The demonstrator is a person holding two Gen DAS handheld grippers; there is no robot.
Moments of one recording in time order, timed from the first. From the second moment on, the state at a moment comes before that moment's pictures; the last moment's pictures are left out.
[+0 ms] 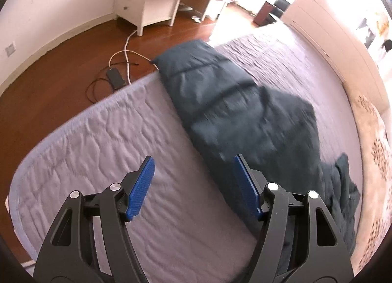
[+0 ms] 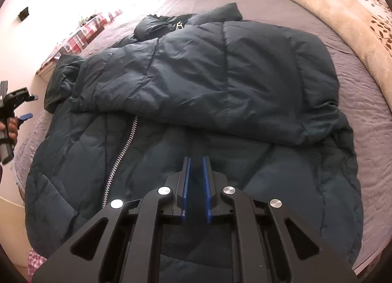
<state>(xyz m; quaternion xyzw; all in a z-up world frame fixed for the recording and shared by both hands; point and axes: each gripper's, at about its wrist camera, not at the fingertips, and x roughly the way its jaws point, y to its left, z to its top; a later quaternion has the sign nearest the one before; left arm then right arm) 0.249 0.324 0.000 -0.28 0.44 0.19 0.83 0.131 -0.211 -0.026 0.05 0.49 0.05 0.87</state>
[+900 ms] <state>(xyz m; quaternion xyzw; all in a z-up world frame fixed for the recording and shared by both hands) 0.301 0.396 -0.061 -0.45 0.42 0.17 0.77 0.123 -0.209 -0.024 0.05 0.48 0.04 0.88</state>
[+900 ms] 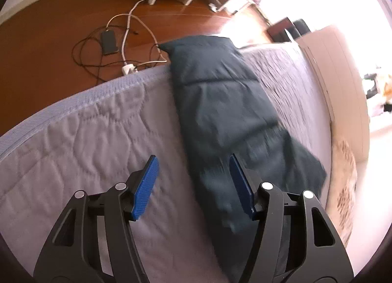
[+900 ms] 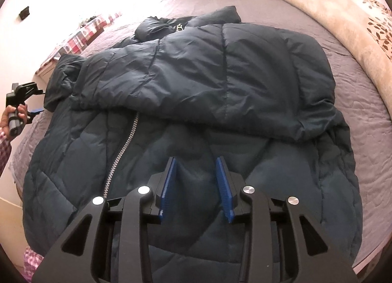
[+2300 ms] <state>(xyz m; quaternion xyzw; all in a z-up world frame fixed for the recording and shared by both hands) 0.189 -0.046 0.021 0.05 0.40 -0.22 0.89 0.051 -0.291 0.006 0.13 0.41 0.00 0.90</state>
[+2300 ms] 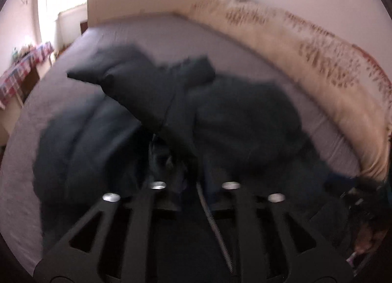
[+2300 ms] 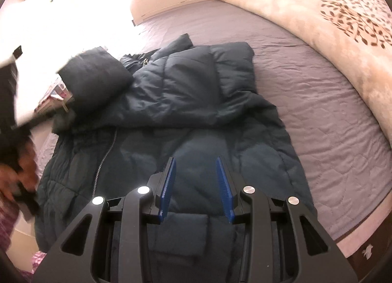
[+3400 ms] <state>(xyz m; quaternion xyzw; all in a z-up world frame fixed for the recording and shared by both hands) 0.064 0.121 -0.011 -0.08 0.42 -0.08 0.90 0.191 -0.111 0.057 0.00 0.38 0.06 0.92</state>
